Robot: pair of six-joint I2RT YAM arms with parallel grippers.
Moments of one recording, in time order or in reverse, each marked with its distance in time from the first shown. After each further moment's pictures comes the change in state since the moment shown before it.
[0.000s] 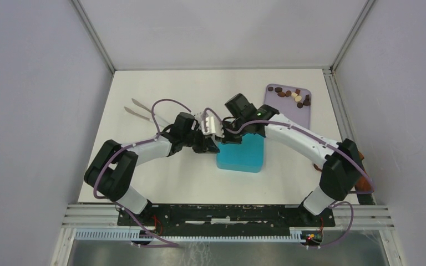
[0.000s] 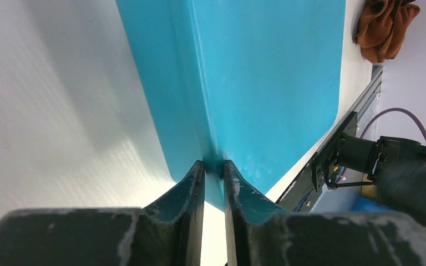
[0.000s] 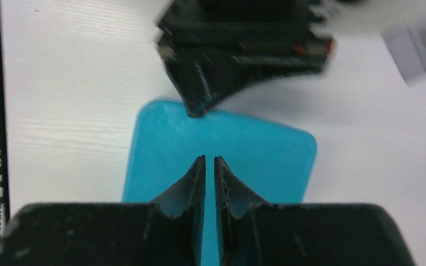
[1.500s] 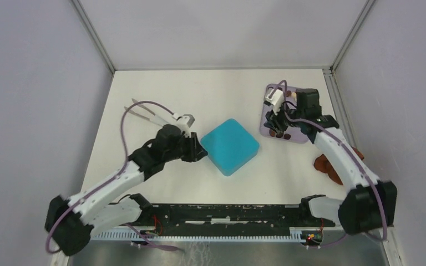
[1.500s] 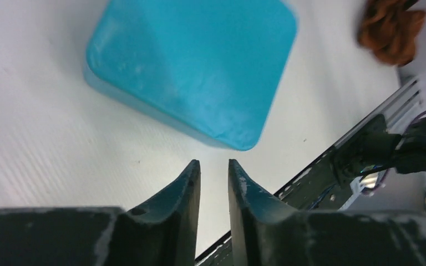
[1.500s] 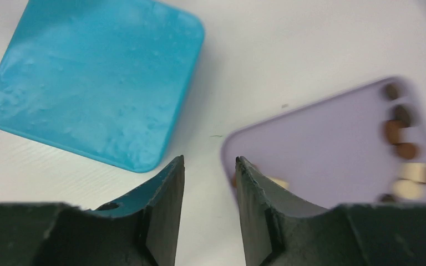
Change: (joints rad) left arm -0.153 -0.461 -0.084 -0.313 -0.333 0.047; right arm -0.587 -0.292 -0.374 0.294 -0.181 0.309
